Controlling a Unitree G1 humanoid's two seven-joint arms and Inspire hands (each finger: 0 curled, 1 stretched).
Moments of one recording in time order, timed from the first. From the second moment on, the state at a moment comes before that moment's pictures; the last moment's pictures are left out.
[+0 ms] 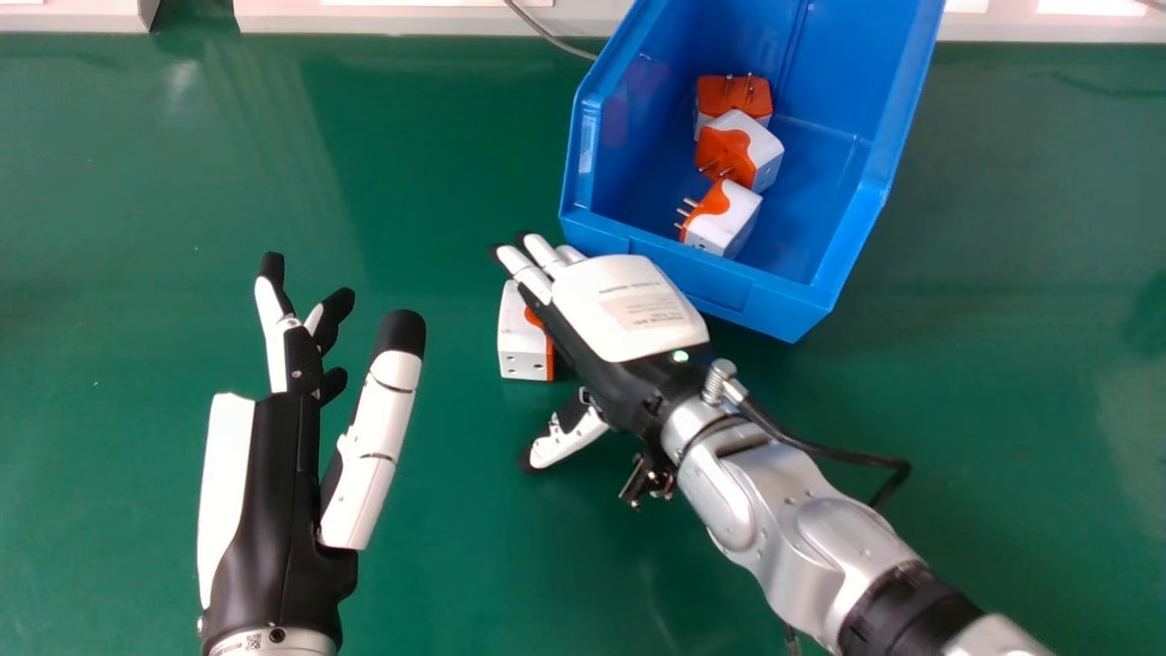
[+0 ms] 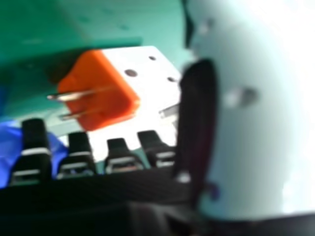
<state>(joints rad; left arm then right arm) 0.56 -0.01 -0.16 -0.67 0.38 0.15 0.12 -0.64 -0.06 0.66 0.80 -0.87 -0.01 -0.22</state>
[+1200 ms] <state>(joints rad) 0.62 -0.03 -0.19 -0.73 0.39 0.17 0.12 -0.81 0.02 0.63 1.04 -0.74 -0.05 -0.20</state>
